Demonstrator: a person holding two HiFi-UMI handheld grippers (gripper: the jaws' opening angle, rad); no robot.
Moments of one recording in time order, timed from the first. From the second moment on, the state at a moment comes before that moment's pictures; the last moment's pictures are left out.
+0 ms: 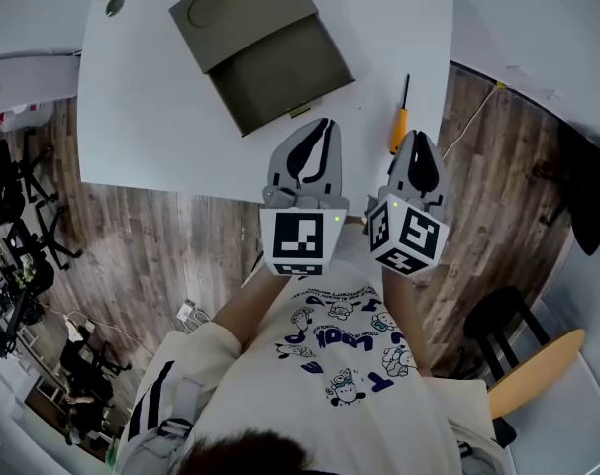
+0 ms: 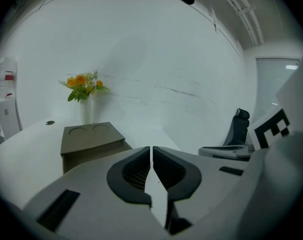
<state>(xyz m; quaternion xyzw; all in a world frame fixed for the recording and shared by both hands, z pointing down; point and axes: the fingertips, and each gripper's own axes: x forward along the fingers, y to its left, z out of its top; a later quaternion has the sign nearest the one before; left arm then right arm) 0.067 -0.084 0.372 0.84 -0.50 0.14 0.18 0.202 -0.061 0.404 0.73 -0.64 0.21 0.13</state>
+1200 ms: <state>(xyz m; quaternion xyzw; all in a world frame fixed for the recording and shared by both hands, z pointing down) 0.076 -0.099 0.438 0.80 -0.52 0.19 0.24 0.215 -0.083 0.496 0.68 -0.63 0.32 0.19</state>
